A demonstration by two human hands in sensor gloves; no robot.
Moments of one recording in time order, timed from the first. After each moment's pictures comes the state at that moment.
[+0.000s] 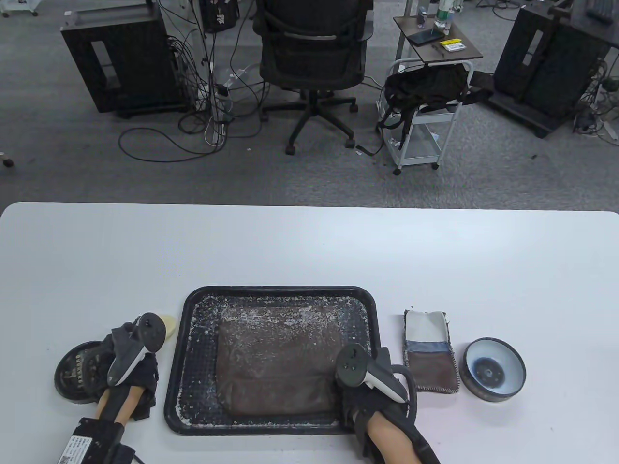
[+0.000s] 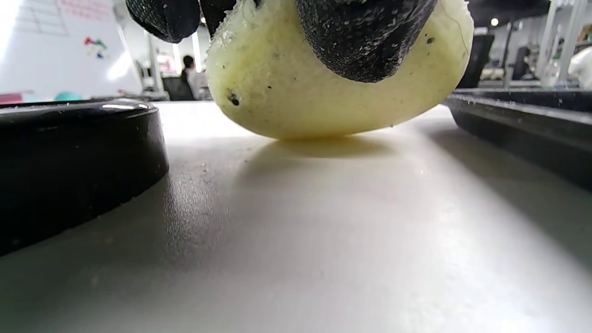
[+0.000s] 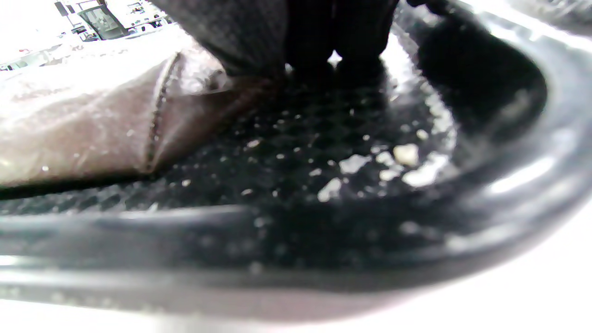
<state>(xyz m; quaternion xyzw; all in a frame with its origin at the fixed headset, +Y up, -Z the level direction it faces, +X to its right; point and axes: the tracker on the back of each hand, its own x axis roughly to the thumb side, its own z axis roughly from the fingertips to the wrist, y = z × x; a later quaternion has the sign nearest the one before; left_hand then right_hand) -0.319 -0.771 -0.357 -0.02 0.17 0.00 0.99 0.110 -0.761 -0.328 0.10 0.18 0.98 0.09</state>
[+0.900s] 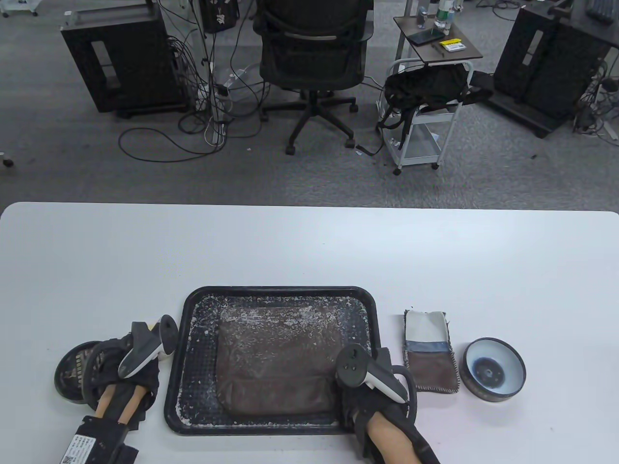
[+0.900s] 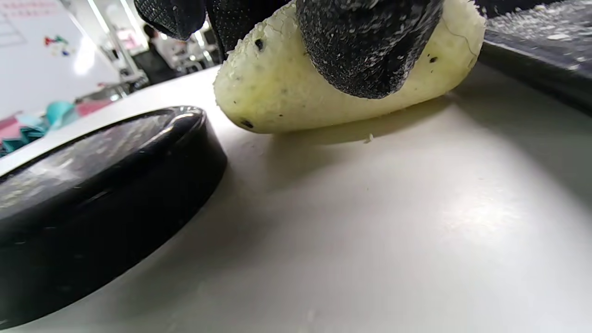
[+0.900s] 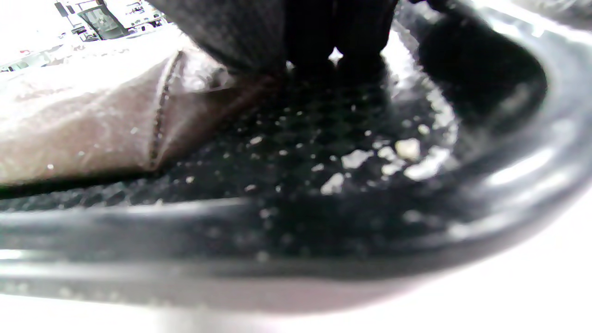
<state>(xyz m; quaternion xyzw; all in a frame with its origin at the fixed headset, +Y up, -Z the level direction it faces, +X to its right) -0.302 -0.764 -0.352 -0.15 0.13 -0.11 0.97 0.110 -0.761 -0.328 0.10 0.18 0.97 0.10</state>
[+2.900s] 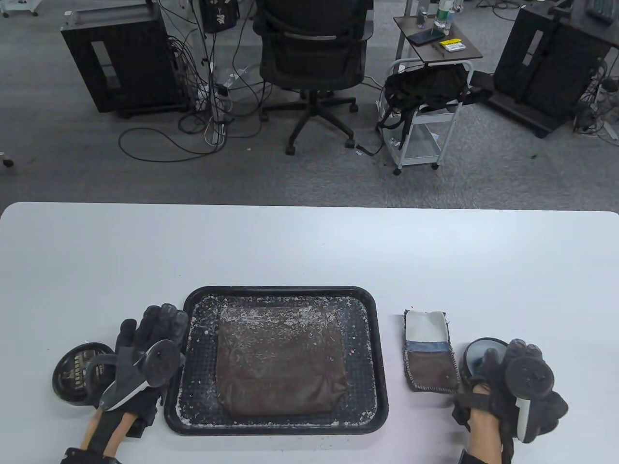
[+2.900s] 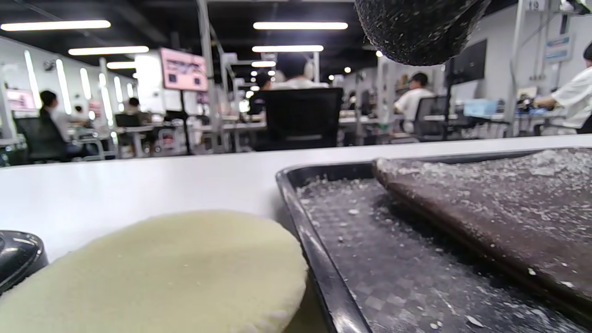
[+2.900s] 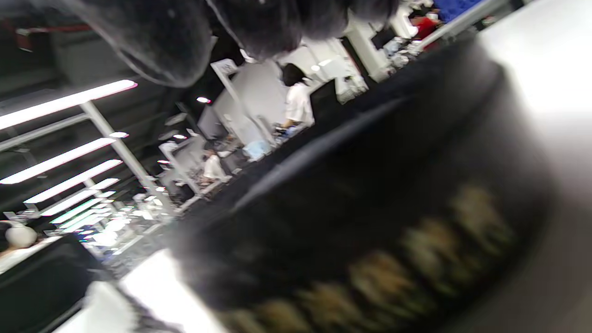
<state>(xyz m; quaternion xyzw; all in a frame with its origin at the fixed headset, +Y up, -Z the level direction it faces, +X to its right) -0.274 -0.718 -0.304 0.05 -0.03 -0.01 1.00 0.363 -0.742 -0.307 -0.37 -0.20 0.87 0.26</state>
